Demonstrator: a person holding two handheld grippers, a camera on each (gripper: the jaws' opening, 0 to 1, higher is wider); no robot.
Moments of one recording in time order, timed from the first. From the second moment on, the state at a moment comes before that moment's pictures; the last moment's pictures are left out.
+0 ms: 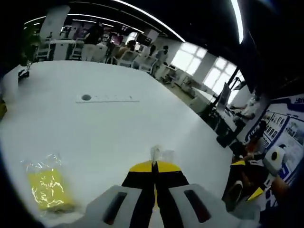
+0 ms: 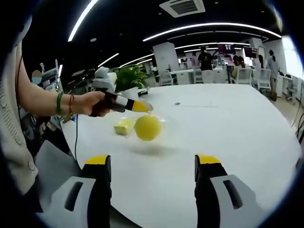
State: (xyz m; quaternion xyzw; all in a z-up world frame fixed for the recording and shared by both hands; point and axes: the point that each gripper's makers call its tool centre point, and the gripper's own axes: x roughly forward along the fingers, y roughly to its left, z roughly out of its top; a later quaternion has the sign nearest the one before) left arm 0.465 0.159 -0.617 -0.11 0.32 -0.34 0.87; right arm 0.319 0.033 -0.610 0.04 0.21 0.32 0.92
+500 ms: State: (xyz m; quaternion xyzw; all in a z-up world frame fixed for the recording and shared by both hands) left arm 0.439 0.165 -0.587 -0.03 0.29 -0.37 0.88; right arm 0.322 0.044 -0.591 0.00 0.19 0.35 0.92
